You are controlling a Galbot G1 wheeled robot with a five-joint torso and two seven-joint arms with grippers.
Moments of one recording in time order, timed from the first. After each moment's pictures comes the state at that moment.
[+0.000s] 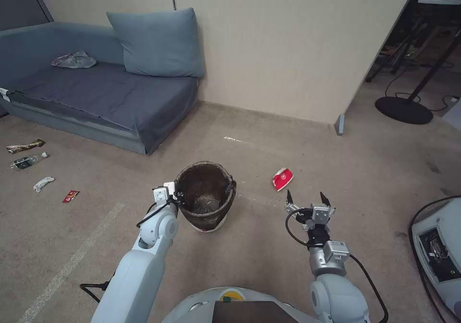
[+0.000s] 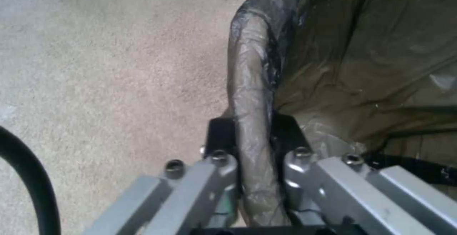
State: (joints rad) left arm 1.22 -1.36 -0.35 -1.87 -0.57 0.73 -0.51; right arm -1.73 1.61 0.60 2.17 -0.03 -0.02 0.04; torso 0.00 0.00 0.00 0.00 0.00
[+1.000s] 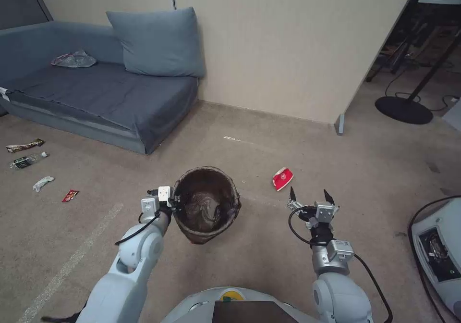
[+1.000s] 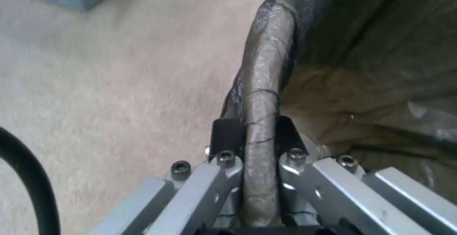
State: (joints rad) left arm 1.41 -1.28 -0.44 -2.10 -0.50 0.64 -0.27; right arm -1.73 1.61 0.61 2.19 -0.01 -0.01 0.05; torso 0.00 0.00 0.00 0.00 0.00
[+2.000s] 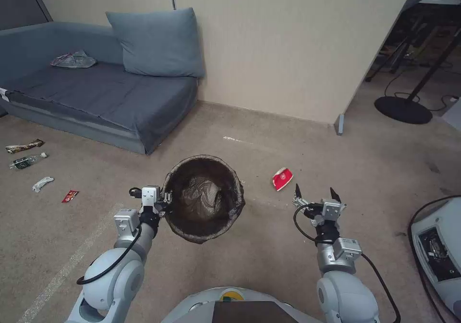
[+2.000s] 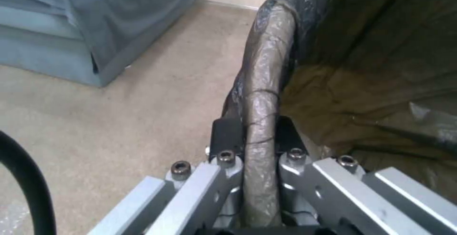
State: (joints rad) left arm 1.62 -1.30 -0.54 -2.36 -0.40 0.52 -0.15; right arm -1.72 1.61 0.64 2.22 0.01 -0.03 0.06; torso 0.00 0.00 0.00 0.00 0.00
